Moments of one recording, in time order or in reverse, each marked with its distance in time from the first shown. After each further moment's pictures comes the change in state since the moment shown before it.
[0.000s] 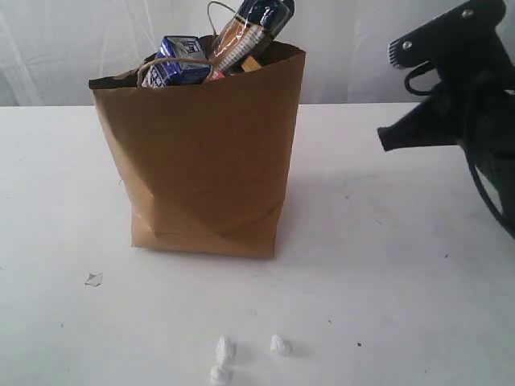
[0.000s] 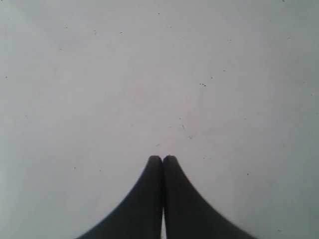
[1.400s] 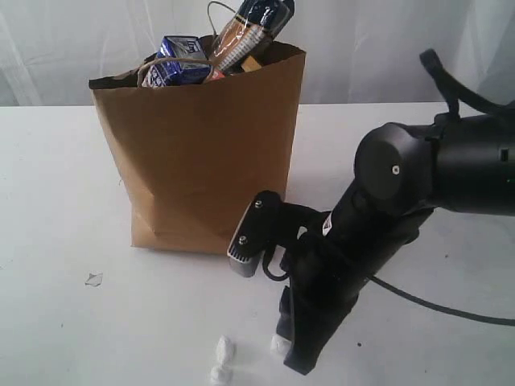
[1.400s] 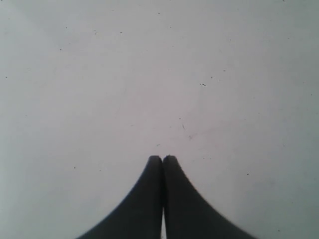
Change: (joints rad) left arm 0.000 0.000 0.000 0.000 0.000 0.000; right arm 0.117 0.274 -0.177 -1.009 1.433 0.734
